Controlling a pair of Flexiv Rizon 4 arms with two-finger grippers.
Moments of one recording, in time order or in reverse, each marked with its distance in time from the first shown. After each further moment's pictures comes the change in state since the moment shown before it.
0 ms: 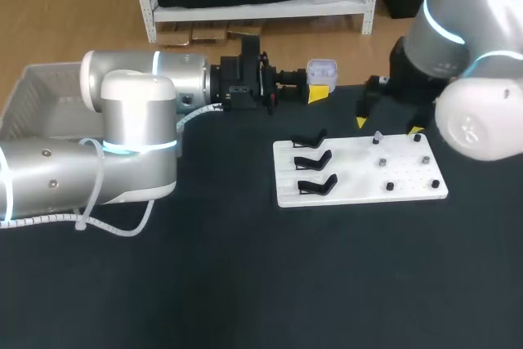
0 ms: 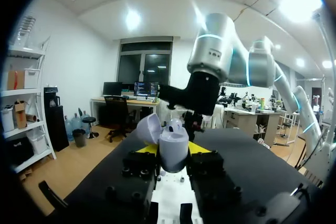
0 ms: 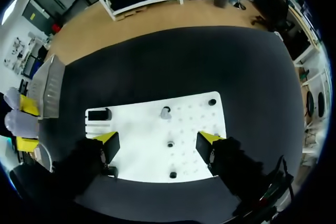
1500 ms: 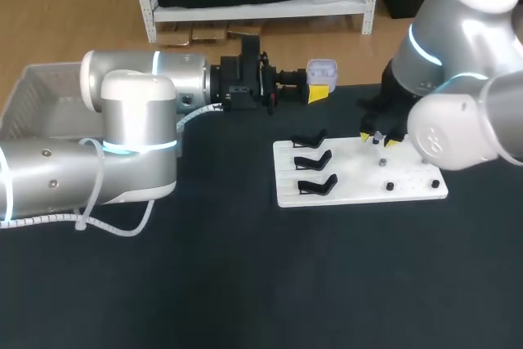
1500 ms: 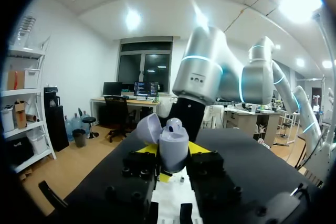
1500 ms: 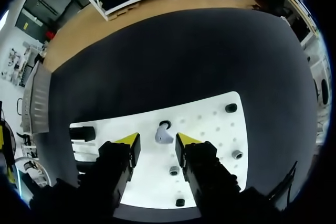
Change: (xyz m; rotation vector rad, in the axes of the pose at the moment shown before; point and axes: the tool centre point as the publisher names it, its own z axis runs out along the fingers) left arm 0.000 0.000 0.000 0.000 0.000 0.000; right arm -0.008 -0.003 0.058 -0.009 0.027 0.101
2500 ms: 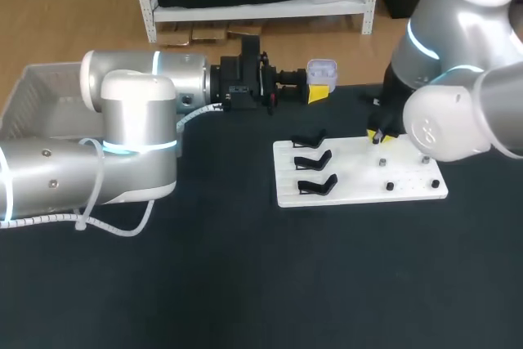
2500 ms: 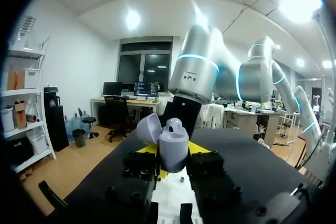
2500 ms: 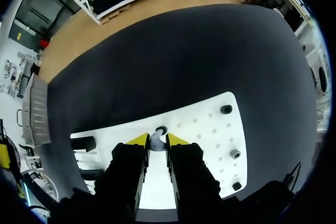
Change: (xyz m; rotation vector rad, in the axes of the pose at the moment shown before) left arm 0.000 0.000 0.000 0.000 0.000 0.000; right arm -0.009 -0.001 -0.003 0.018 0.004 0.077
